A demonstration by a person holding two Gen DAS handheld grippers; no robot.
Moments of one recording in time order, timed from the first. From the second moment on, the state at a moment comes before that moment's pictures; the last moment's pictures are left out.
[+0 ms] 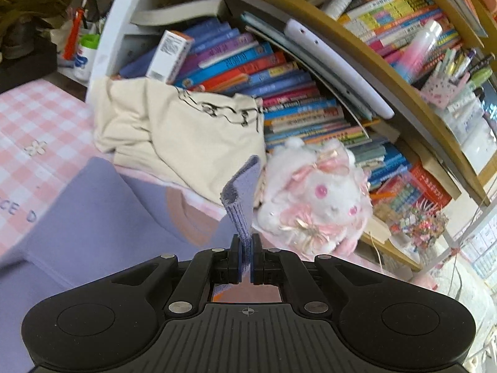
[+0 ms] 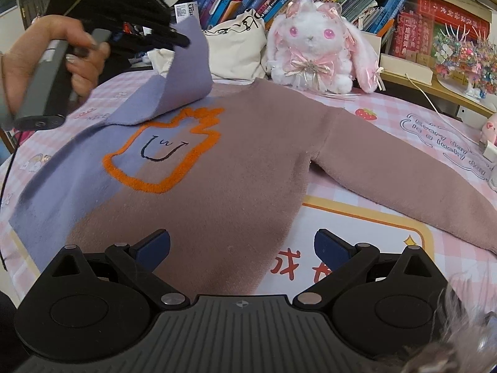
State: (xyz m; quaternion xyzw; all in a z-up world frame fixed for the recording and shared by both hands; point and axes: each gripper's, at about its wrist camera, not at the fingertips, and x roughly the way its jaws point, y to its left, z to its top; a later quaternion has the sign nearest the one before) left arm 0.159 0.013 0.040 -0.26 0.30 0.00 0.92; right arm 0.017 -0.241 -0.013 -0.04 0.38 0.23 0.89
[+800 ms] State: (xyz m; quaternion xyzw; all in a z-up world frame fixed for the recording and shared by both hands) left arm 0.120 -0.020 0.029 -0.14 0.31 -0.02 0.94; right arm 0.010 -0.243 -0.015 -0.05 0.39 0.24 0.89
